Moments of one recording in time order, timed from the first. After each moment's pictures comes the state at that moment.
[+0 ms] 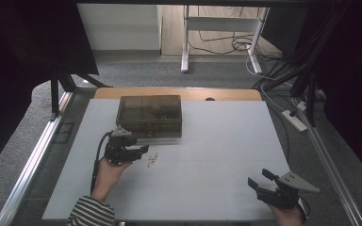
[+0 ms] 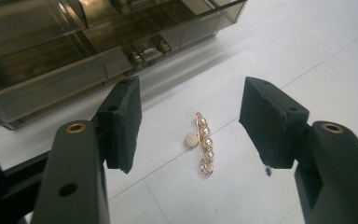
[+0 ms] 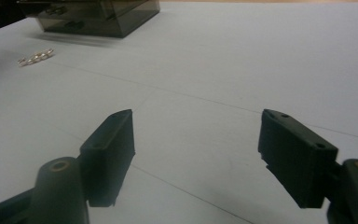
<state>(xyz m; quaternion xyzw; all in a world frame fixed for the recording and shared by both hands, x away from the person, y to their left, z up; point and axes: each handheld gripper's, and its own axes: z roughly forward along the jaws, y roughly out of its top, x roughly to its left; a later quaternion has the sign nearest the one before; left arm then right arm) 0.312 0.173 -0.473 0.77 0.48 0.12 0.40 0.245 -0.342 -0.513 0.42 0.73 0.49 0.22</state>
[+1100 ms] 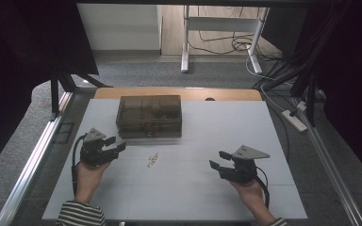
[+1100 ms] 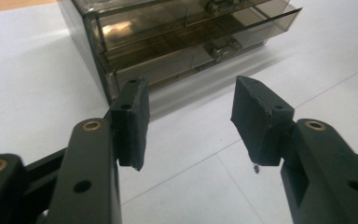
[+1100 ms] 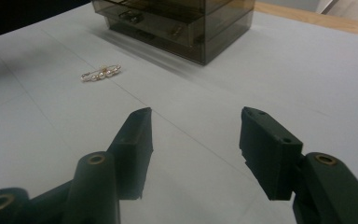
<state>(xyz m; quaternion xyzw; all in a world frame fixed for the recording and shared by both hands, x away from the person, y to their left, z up) 0.298 0.235 -0.479 0.75 0.50 0.18 0.41 0.302 -0.226 -0.480 0.33 0.80 0.48 0.16</state>
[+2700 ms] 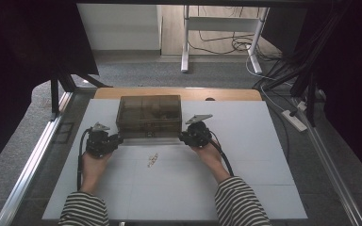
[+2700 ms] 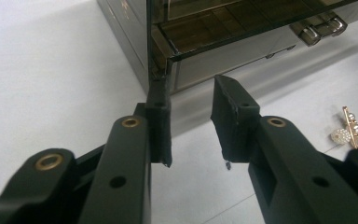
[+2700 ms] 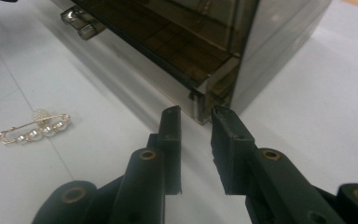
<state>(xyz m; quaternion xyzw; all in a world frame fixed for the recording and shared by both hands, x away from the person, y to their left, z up) 0.347 0.246 -0.513 0.75 0.53 0.16 0.37 0.422 -0.104 -0.501 0.32 0.86 0.38 0.11</state>
